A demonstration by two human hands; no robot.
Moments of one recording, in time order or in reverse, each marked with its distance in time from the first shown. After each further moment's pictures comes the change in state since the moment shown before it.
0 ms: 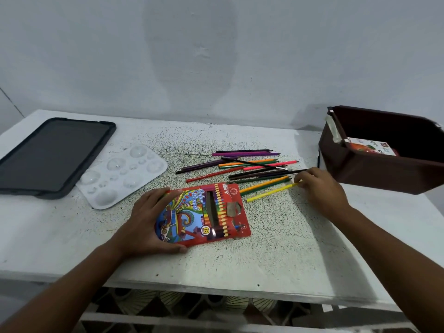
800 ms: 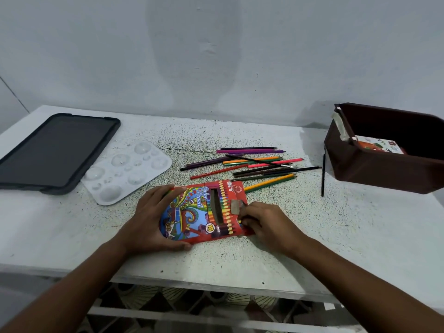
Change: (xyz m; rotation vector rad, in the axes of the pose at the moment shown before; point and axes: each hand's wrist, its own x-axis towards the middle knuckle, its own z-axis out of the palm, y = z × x) left_hand -0.002 -0.001 0.000 -0.009 -0.007 -0.008; right_hand -0.052 -0.130 0.006 0.472 -0.312 -0.286
